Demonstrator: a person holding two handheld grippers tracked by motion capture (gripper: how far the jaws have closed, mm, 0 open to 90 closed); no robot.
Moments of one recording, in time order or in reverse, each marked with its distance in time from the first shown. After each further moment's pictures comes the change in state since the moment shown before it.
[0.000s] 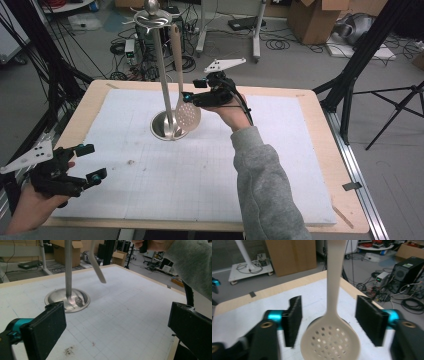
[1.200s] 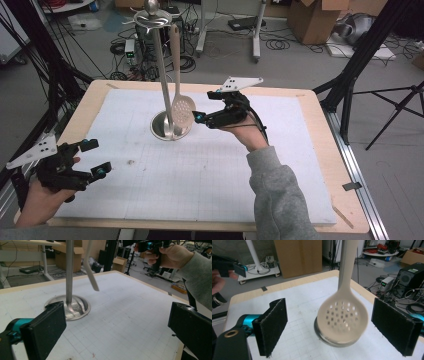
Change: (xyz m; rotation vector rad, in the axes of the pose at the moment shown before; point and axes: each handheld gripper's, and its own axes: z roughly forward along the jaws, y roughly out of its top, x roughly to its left) left arm 0.002 0.004 0.013 -0.049 0.000 -0.011; right arm 0.016 -0.037 -0.037 -0.045 0.032 -0.032
